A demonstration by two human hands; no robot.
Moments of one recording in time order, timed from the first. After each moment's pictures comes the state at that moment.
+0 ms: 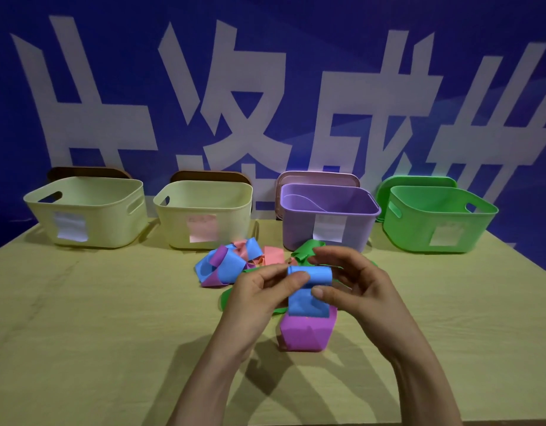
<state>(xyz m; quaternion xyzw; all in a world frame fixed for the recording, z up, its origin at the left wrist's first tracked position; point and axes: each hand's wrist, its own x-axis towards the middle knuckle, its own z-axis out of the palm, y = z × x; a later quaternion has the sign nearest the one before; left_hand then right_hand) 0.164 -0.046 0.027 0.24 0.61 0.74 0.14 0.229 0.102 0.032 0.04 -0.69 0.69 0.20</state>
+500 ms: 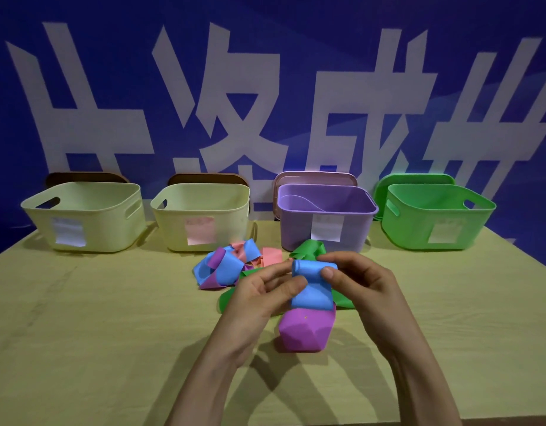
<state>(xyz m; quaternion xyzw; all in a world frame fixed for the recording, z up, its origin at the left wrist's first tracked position) 0.163 -0.042 0.023 0.21 0.56 0.77 0.20 0.227 0.108 0.028 0.00 -0.68 0.69 0.25</state>
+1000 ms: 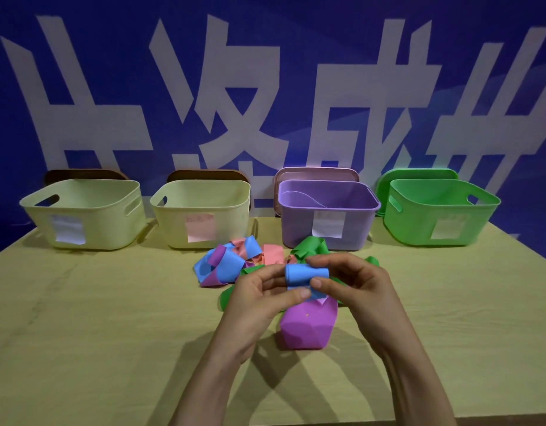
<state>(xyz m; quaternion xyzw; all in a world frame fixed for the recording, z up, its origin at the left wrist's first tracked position) 0.157 -0.041 0.015 0.22 0.61 0.75 0.17 0.219 0.105 0.022 0.01 -0.69 0.69 0.23</state>
